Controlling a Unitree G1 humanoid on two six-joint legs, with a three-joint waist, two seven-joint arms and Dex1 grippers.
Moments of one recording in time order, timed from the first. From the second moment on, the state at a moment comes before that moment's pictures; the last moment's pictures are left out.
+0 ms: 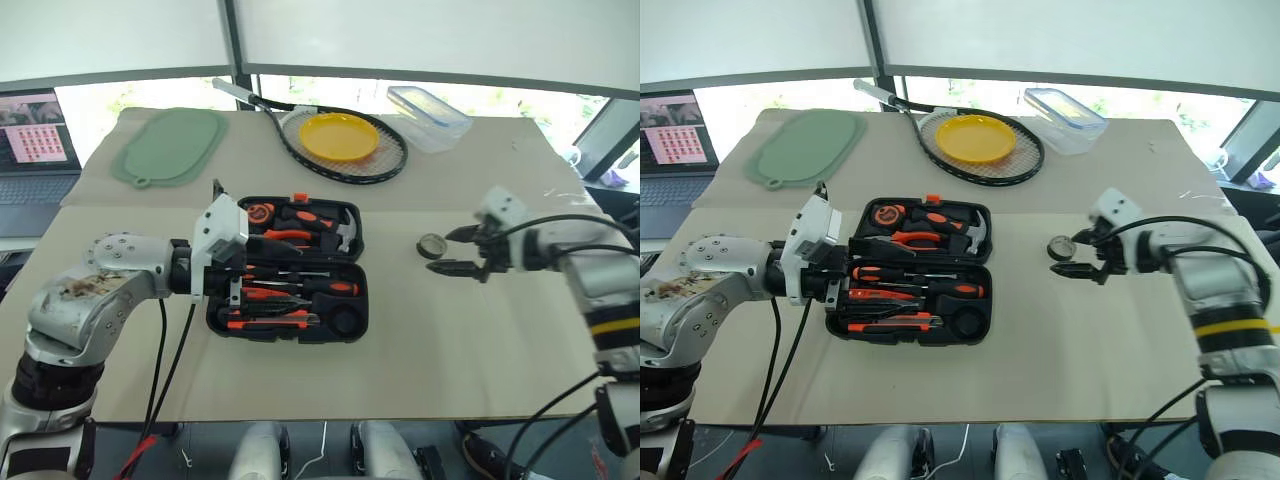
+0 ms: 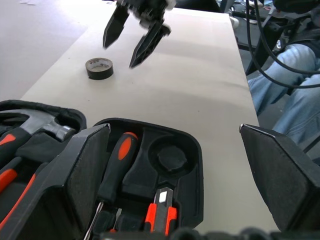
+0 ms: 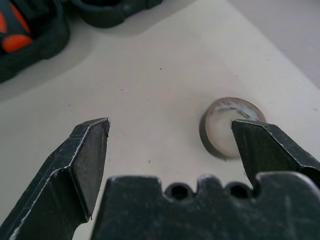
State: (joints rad) left arm -0.47 0.81 0.02 -0.46 -0.67 0.77 -1.08; right arm -0.76 -0.80 0.22 0.44 0.12 0.44 1.09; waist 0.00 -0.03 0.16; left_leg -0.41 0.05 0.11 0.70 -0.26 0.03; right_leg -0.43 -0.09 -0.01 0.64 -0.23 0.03
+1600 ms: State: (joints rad) left arm -0.31 1.01 0.01 -0.46 -0.61 0.68 -1.20; right arm -0.55 -0.69 0.33 -0.36 0.34 0.64 1.22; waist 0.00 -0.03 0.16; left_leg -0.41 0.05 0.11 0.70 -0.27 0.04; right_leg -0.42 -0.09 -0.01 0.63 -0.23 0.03
